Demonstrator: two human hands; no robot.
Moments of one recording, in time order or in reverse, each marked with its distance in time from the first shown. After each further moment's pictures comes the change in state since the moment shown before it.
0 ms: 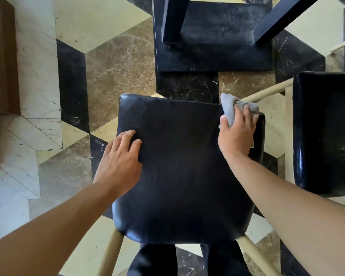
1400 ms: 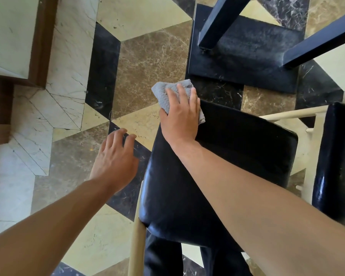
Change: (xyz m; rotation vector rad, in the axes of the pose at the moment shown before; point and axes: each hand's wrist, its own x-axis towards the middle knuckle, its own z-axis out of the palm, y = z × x) left_hand -0.049 -0.091 0.013 -0.147 0.019 -0.249; right_hand -0.094 -0.203 0.097 -0.158 -0.149 -0.574
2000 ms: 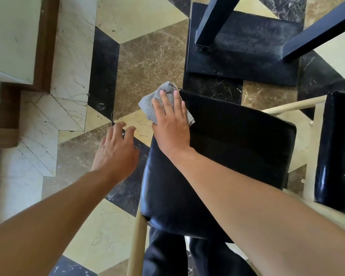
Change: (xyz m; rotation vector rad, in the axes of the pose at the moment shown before) left_hand 0.002 0.009 -0.017 -0.028 -0.010 -0.045; right_hand -0.031 -0.001 0.006 -0.152 -0.092 -0.215
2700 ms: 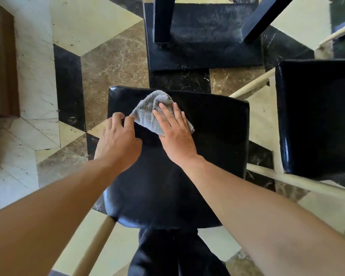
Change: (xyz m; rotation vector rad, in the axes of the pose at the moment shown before) left_hand 0.014 0.138 -0.003 -0.010 0.015 0.073; right_hand -0.084 0.138 -0.003 0.235 0.088 0.023
